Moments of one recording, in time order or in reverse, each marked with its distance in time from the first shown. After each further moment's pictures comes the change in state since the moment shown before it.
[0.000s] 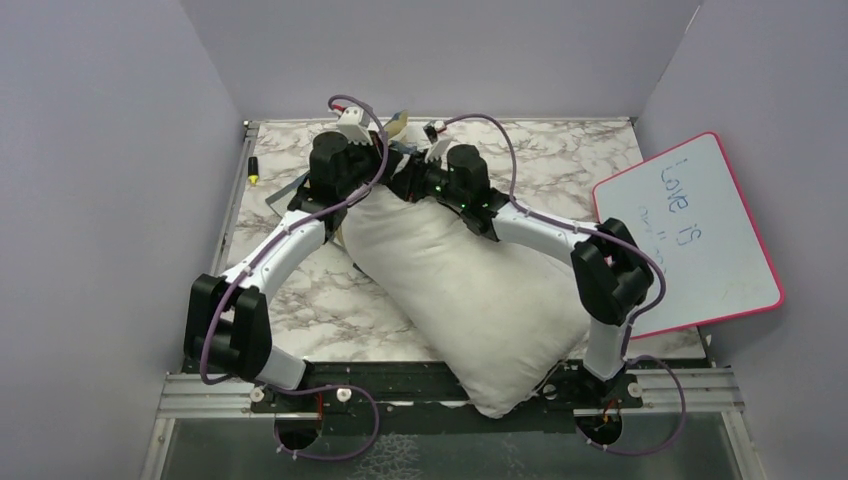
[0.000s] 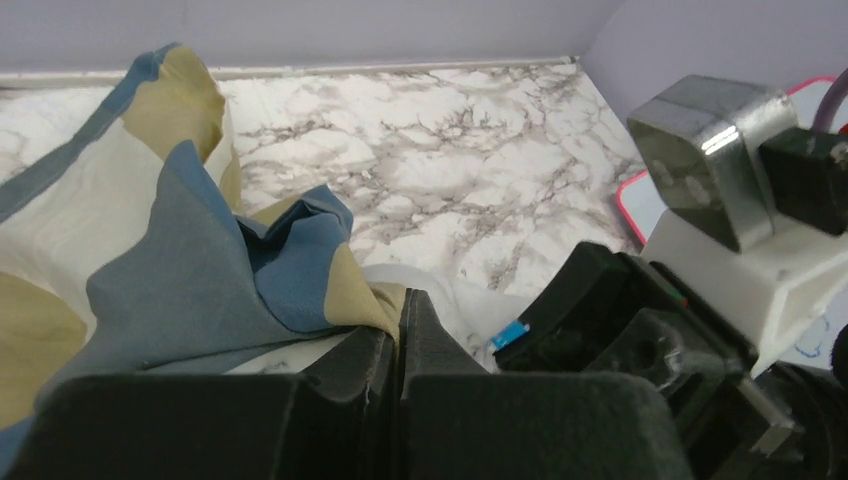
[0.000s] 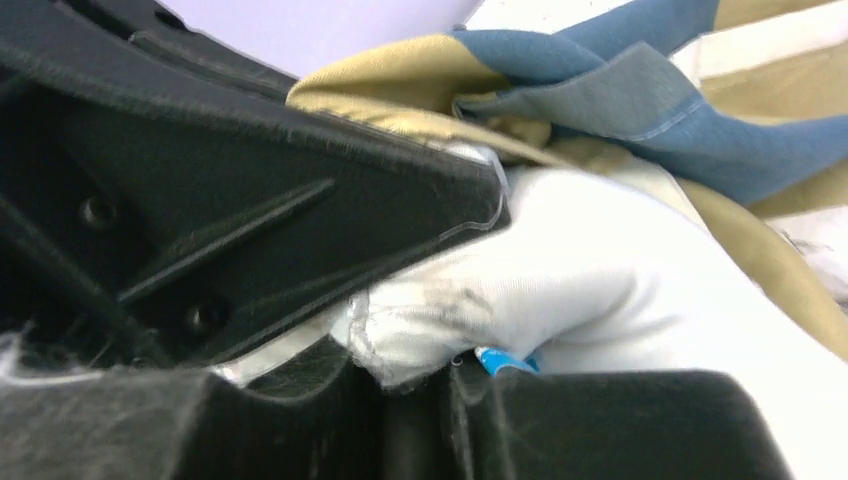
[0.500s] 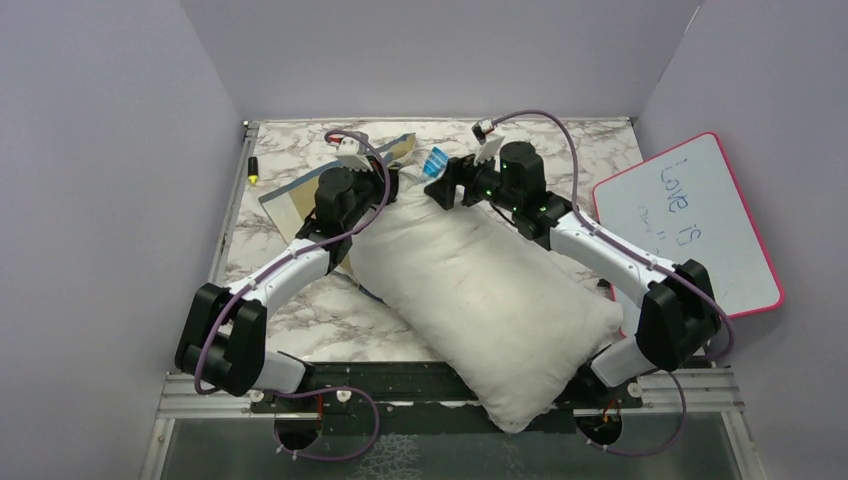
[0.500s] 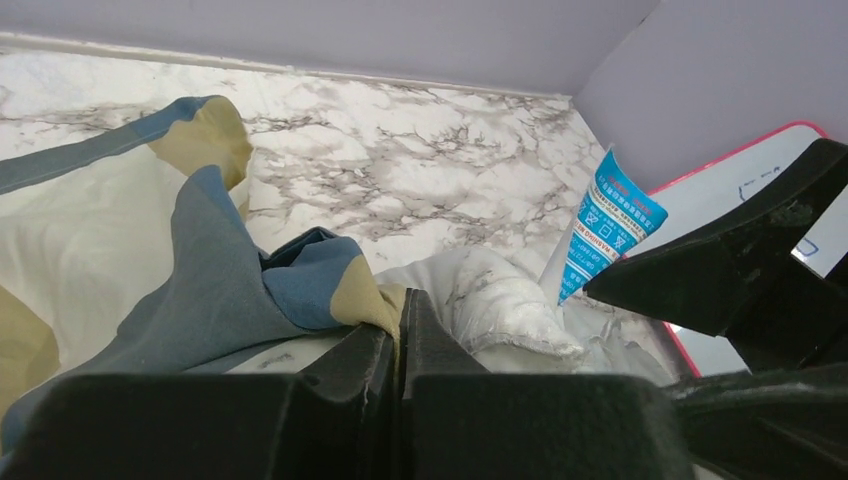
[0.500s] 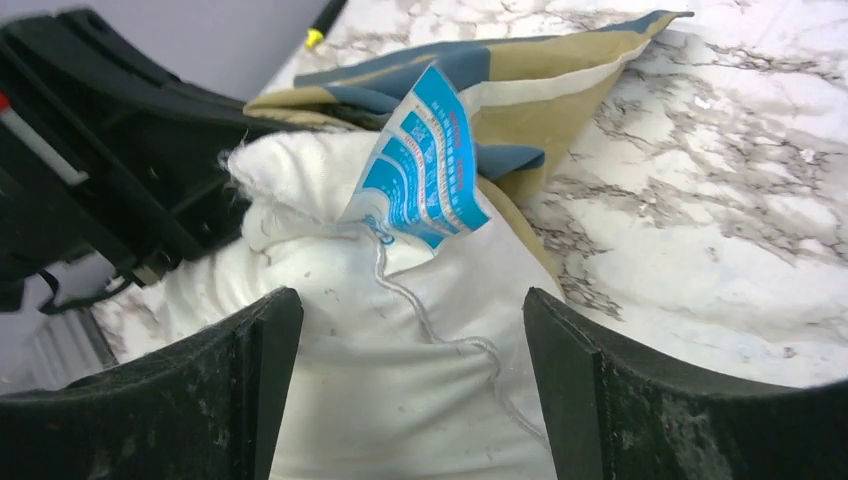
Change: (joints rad) left arm -0.087 -0.111 -0.332 0.318 -0.180 -0.071; right arm -0.101 -0.405 -0.248 -0.270 0.038 -0.169
